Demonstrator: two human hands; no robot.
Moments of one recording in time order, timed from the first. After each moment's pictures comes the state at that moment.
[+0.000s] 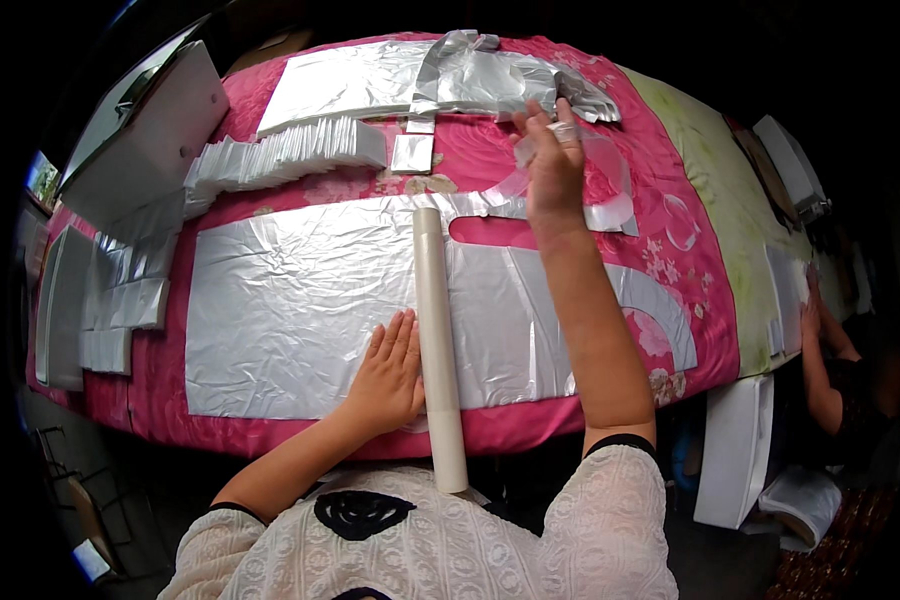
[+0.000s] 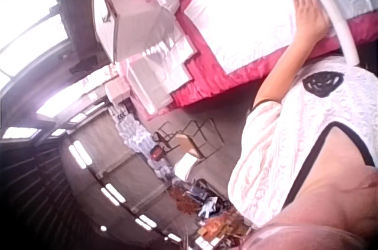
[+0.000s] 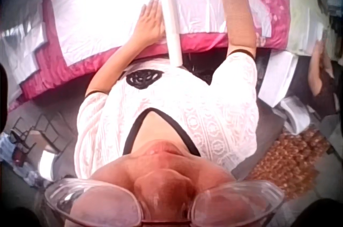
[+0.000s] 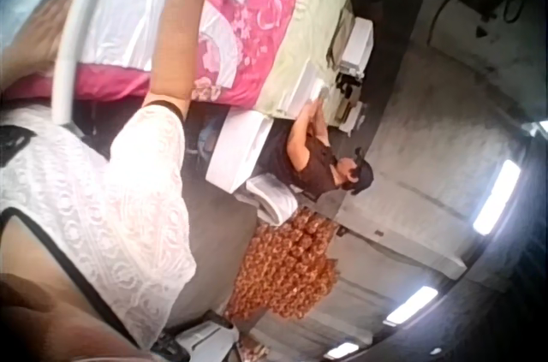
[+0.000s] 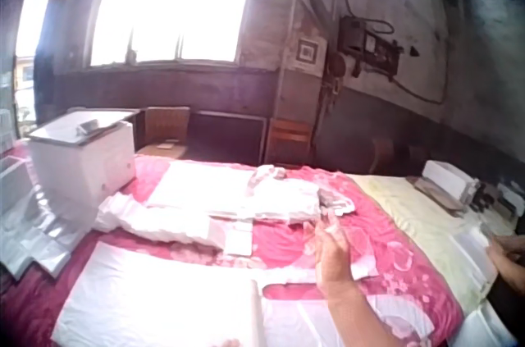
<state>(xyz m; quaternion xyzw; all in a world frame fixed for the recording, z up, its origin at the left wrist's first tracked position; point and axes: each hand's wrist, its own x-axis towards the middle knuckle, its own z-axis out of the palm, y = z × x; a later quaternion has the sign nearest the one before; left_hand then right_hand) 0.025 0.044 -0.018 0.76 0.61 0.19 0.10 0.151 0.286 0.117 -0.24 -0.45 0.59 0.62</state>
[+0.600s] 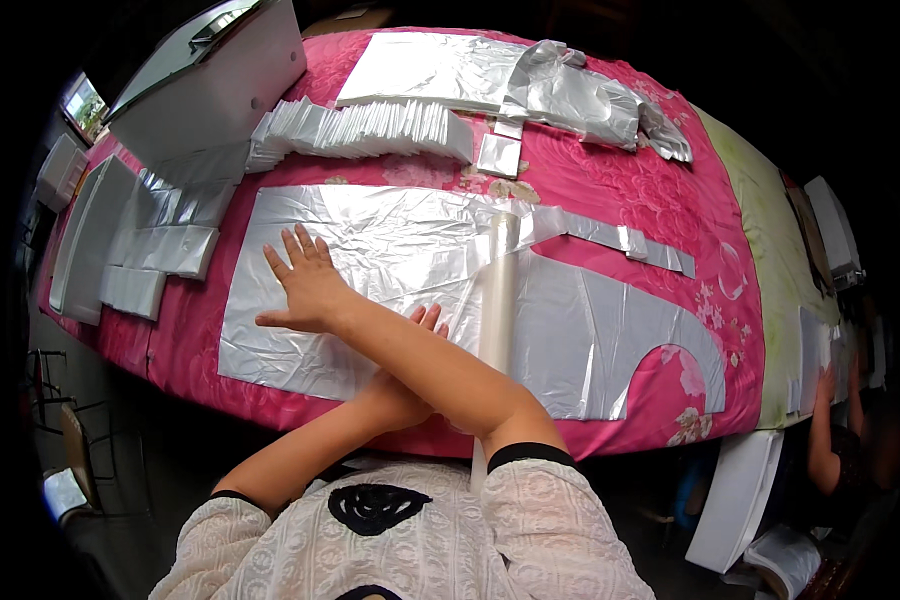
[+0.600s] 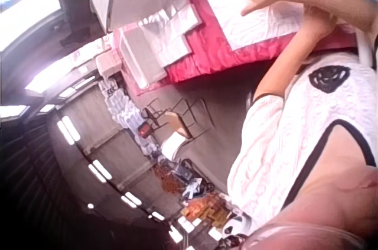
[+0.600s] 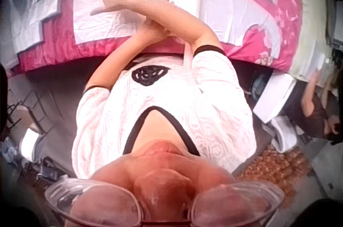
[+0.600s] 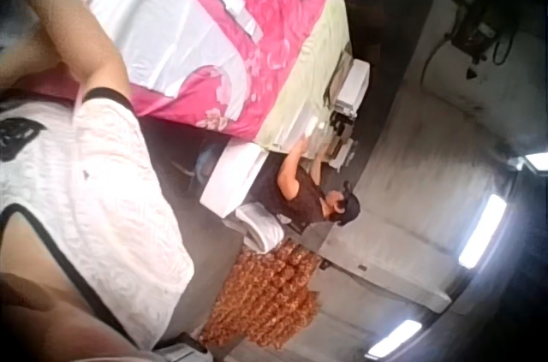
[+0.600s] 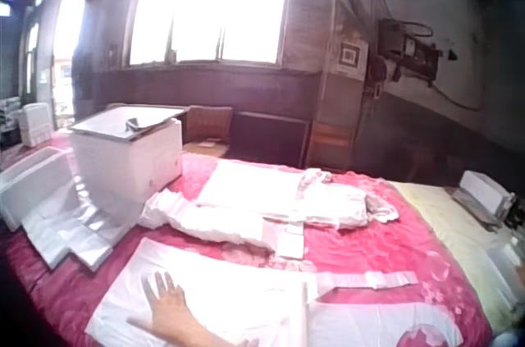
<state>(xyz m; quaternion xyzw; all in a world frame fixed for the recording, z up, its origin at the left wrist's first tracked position) -0.011 0.020 -0.019 0.72 0.61 0.32 0.07 -0.089 0.105 0.020 -0.09 -0.95 0.27 0.09</state>
